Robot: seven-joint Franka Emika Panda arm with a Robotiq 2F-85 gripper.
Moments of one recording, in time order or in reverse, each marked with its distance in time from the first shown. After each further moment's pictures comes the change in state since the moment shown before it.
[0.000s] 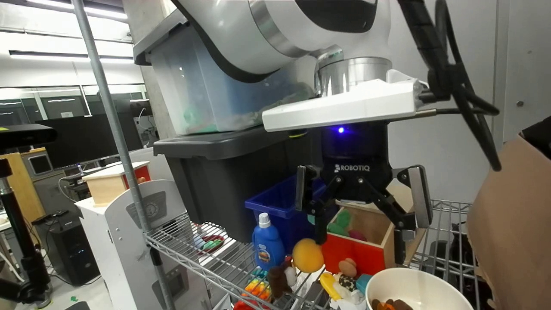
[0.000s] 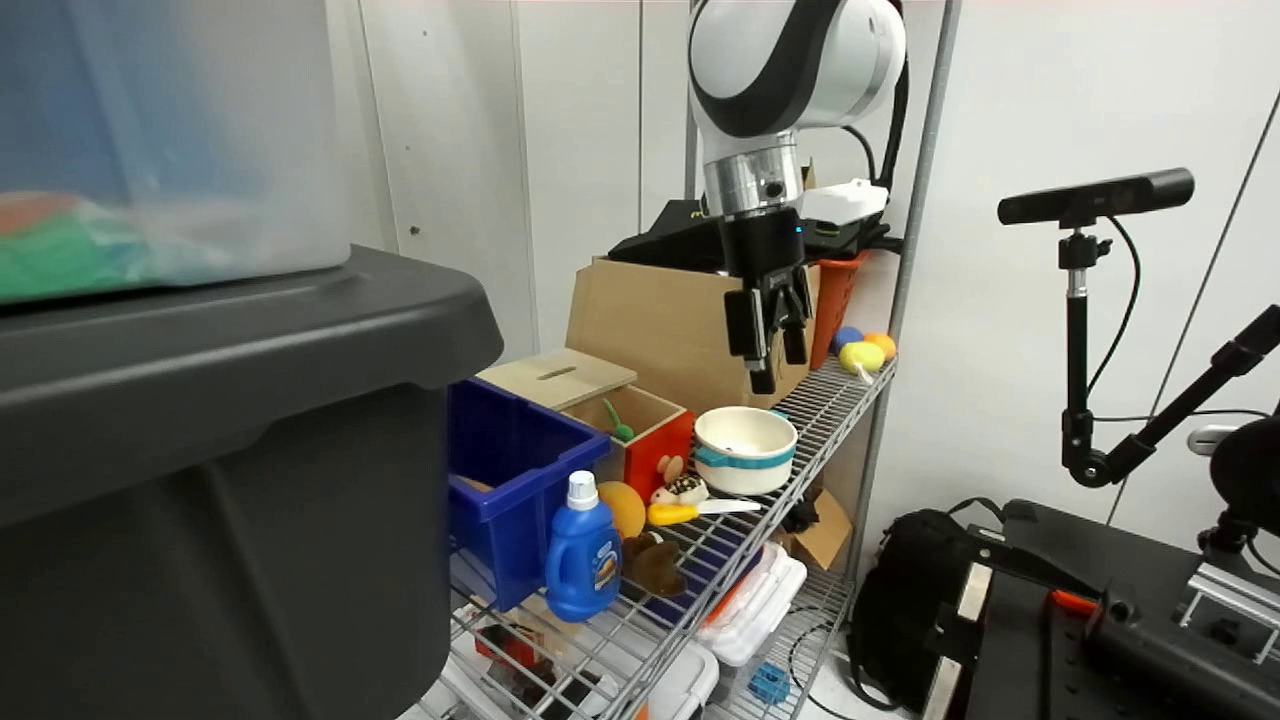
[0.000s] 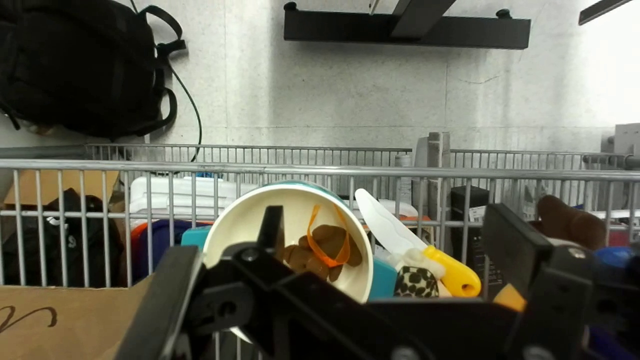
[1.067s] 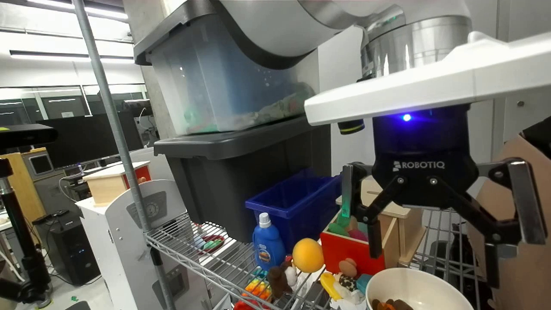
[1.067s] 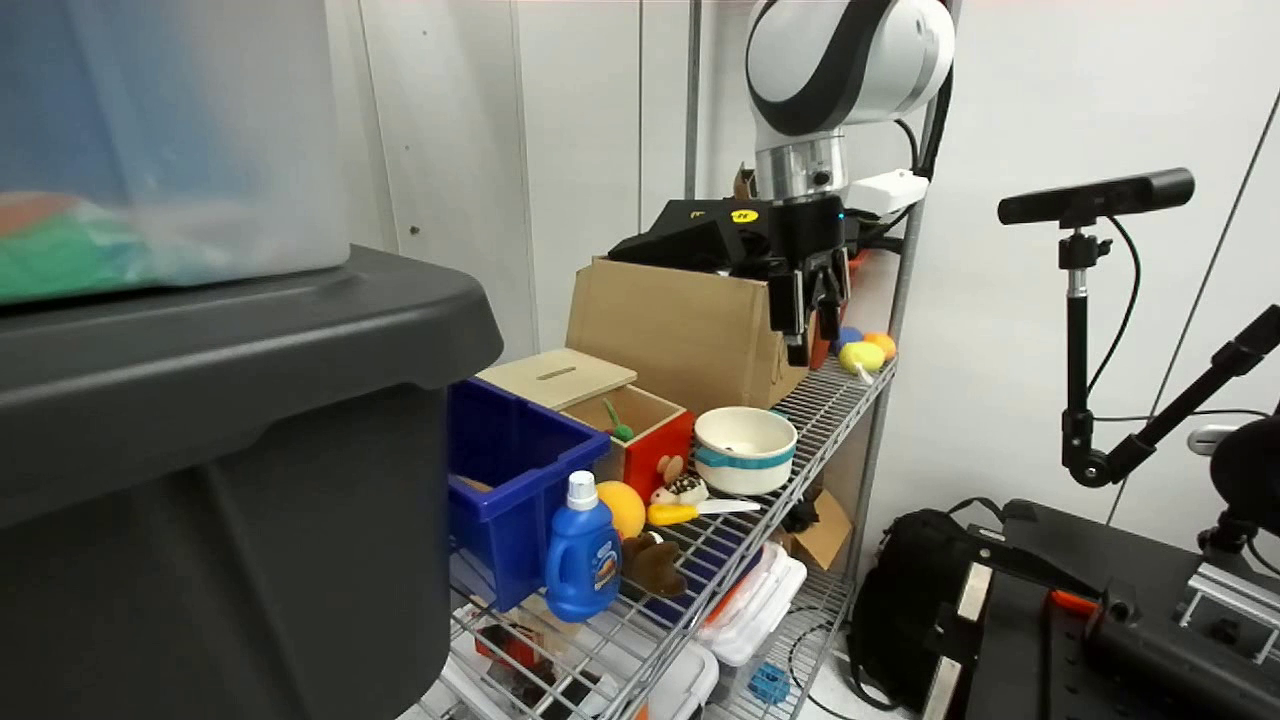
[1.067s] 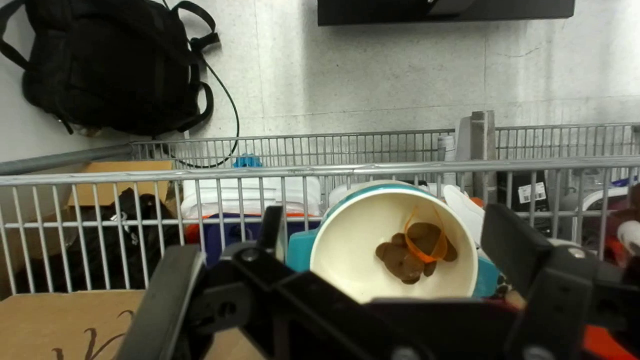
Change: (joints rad) arm -0.049 -0.017 -0.066 -0.012 -0.003 0.067 -0.045
